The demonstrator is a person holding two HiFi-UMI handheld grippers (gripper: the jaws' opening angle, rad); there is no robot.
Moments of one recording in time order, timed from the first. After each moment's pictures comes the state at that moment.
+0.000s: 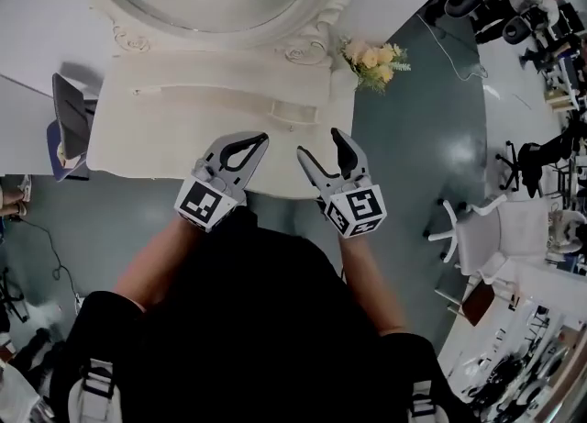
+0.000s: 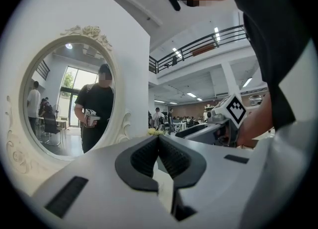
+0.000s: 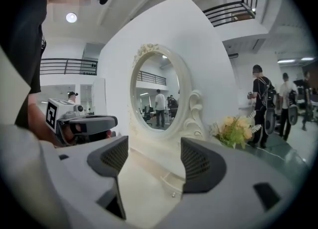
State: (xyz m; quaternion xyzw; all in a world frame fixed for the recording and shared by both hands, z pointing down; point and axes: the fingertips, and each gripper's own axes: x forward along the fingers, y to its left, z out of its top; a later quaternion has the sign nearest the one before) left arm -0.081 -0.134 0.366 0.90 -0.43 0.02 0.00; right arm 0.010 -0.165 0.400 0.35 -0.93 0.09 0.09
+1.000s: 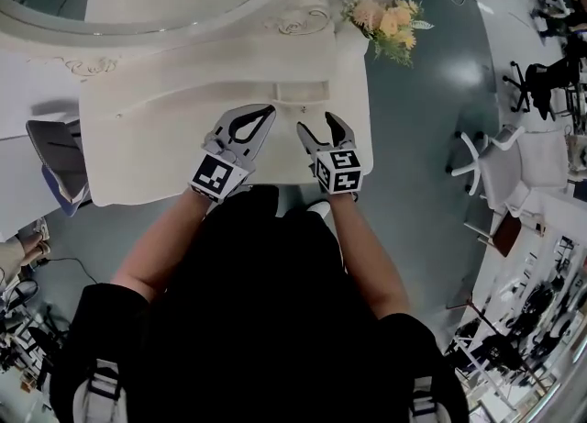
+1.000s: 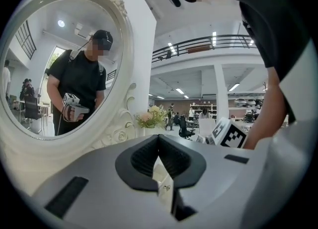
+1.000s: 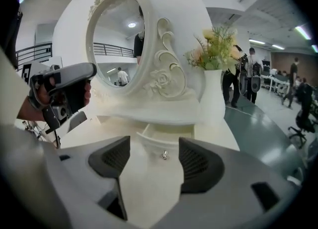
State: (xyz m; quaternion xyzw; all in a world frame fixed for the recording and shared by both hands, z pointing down) left arm -0.110 -0.227 0.470 0.94 -0.33 0.05 0.05; right arm -0.013 -0.221 0.610 0.47 -0.82 0.24 0.22
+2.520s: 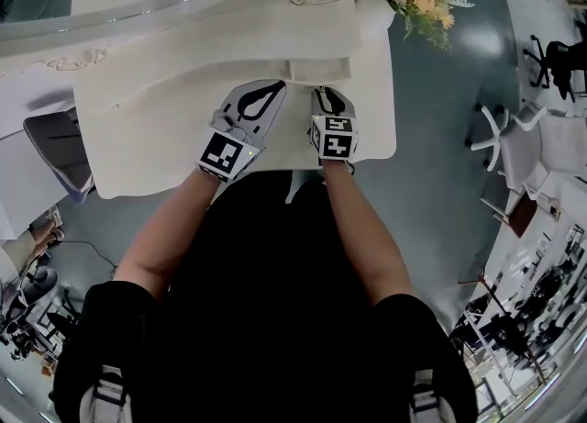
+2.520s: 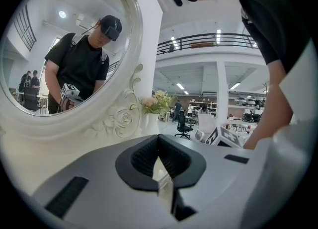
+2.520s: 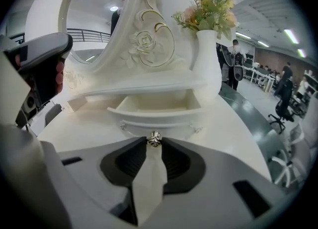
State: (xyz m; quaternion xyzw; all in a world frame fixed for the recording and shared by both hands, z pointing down) left arm -0.114 -0.257 0.533 0.94 -0.33 0.07 0.08; right arm -0.018 -0.249 0.707 0.54 -0.73 0.29 0.28
